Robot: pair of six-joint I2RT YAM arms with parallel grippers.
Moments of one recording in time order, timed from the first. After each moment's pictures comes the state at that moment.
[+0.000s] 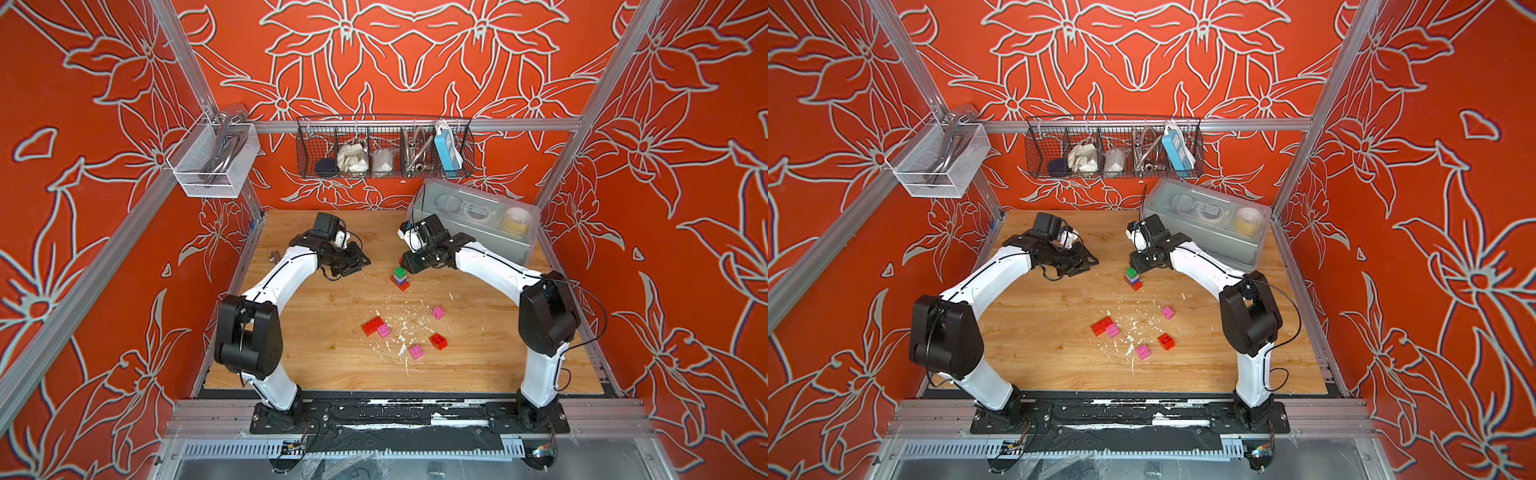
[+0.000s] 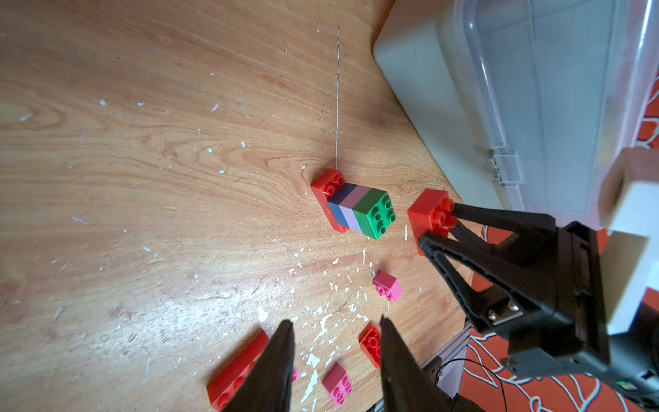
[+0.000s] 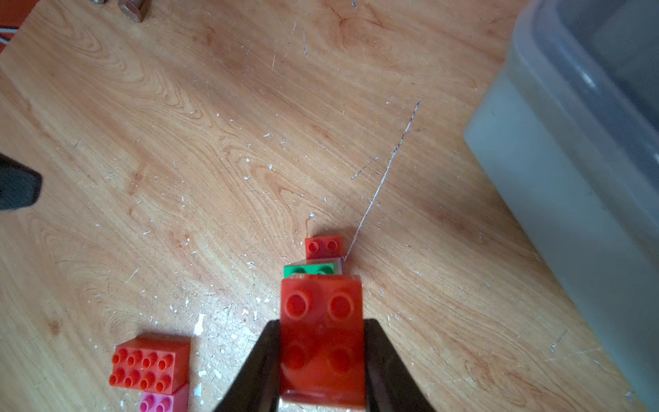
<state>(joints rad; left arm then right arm) -0.18 1.67 1.34 -0.68 0.53 -0.62 0.61 1.91 1.55 -0.57 -0.19 0.04</state>
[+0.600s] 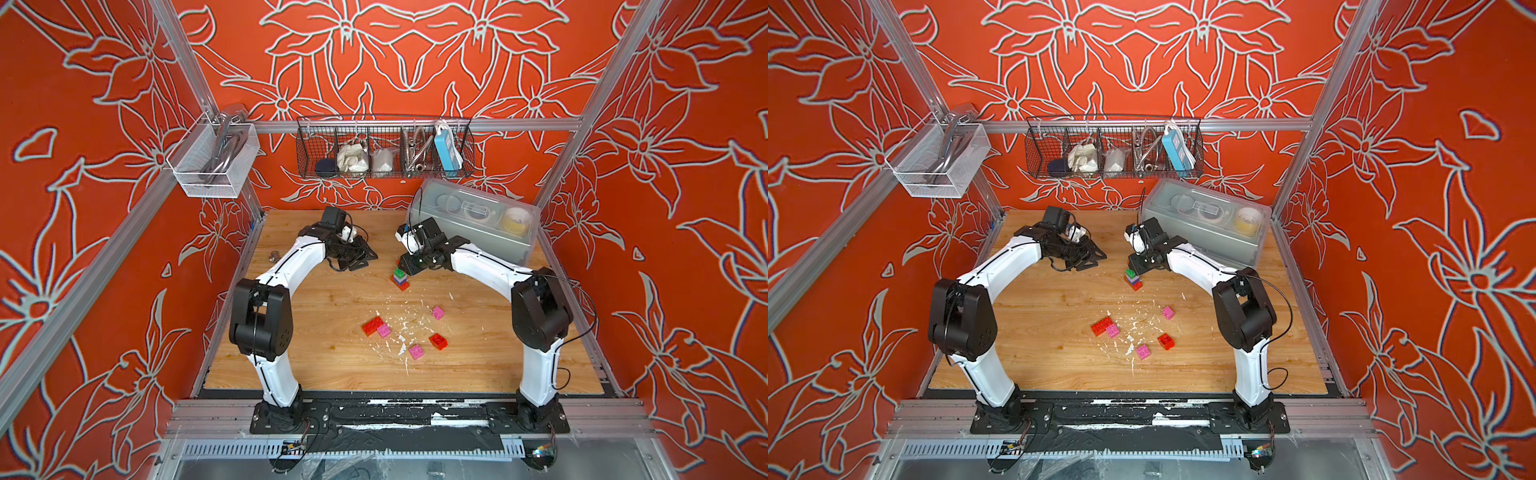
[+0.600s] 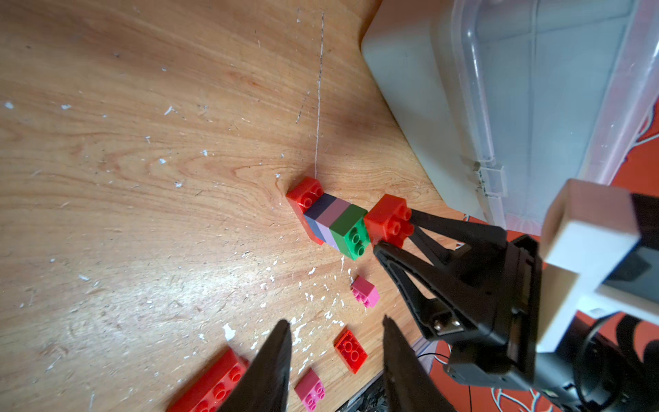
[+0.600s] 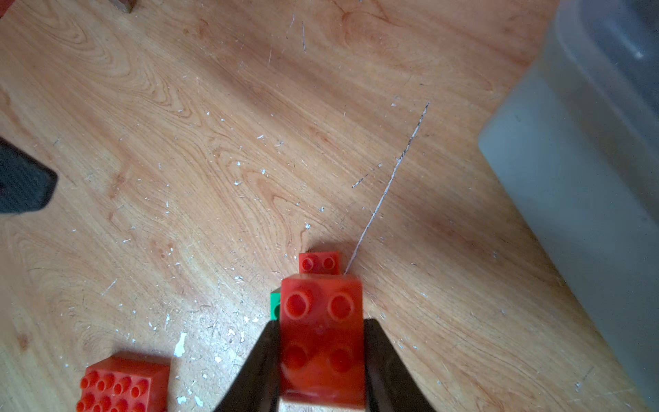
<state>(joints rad) -0.19 1.80 1.48 -0.70 0.60 -0.67 0.61 1.95 1.54 -0.51 -0.20 0.02</state>
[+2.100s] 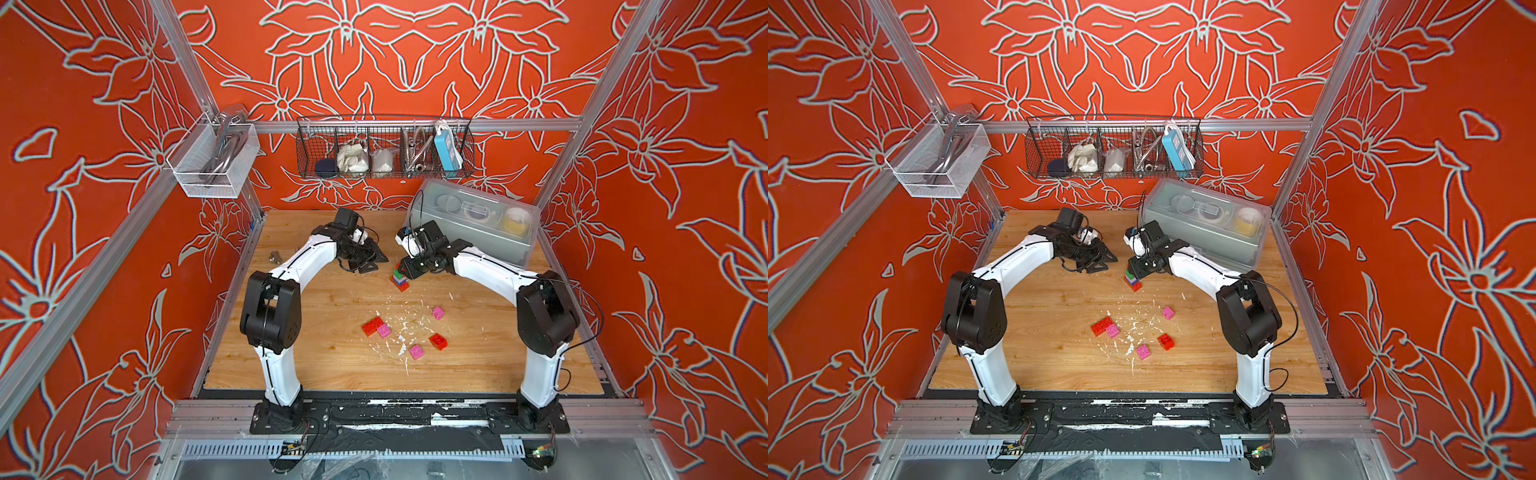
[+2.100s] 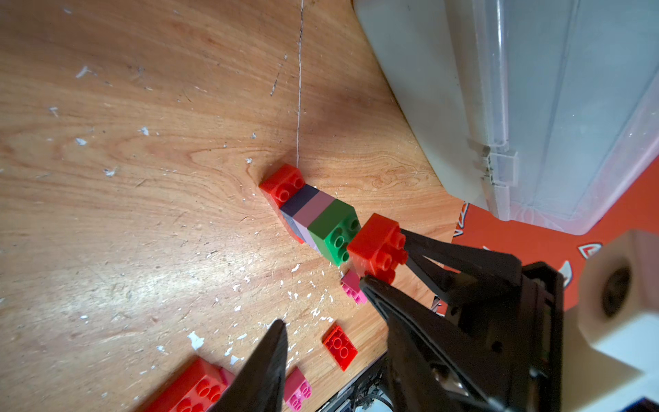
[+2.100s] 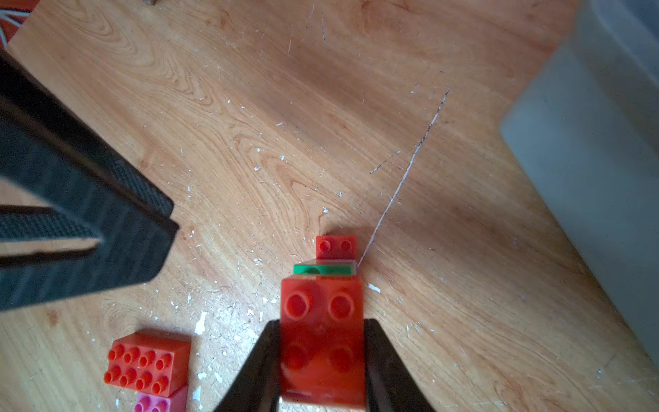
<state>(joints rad) -0.25 1.87 1.52 -0.71 0.61 -0.71 0.62 1.91 1.48 -0.50 -0.22 0.03</state>
